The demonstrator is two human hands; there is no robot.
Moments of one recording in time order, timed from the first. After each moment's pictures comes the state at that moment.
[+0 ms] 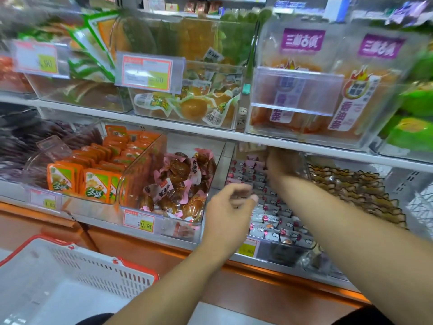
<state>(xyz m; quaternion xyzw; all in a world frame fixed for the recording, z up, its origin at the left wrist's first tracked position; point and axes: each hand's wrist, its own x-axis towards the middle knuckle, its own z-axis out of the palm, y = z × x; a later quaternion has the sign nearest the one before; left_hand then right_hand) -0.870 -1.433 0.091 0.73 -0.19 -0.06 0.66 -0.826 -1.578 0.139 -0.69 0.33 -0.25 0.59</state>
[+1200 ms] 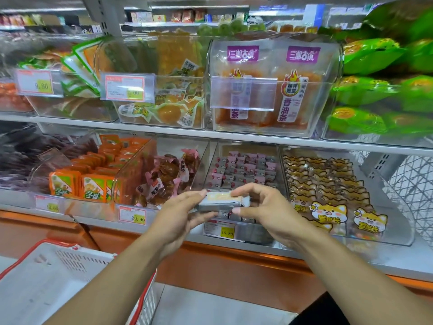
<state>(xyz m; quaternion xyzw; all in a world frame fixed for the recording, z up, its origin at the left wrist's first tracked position) -0.876 -1.381 0.106 0.52 -0.03 -0.29 0.81 -0.960 -1.572 0.115 -0.73 0.10 -0.06 0.68</state>
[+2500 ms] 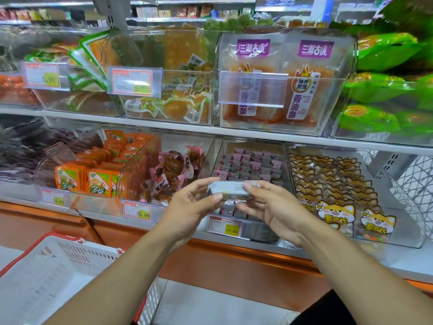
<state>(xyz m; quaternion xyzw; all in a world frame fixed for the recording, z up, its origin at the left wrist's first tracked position) -0.877 -1.383 0.103 0.54 -0.14 -0.25 0.79 -0.951 -1.575 0.116 -0.55 0.15 -0.01 0.82</state>
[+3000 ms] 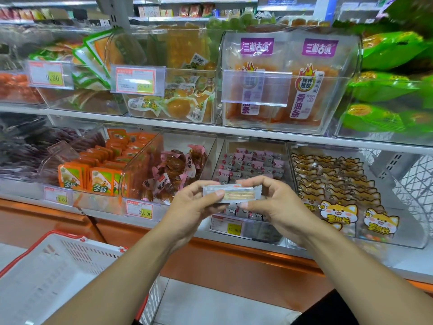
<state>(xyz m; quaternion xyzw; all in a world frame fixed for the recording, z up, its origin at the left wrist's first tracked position) -0.877 -1.382 0.105 0.55 -0.13 -0.26 0.78 -0.957 -1.574 0.118 -0.67 0.08 -0.06 0.73</state>
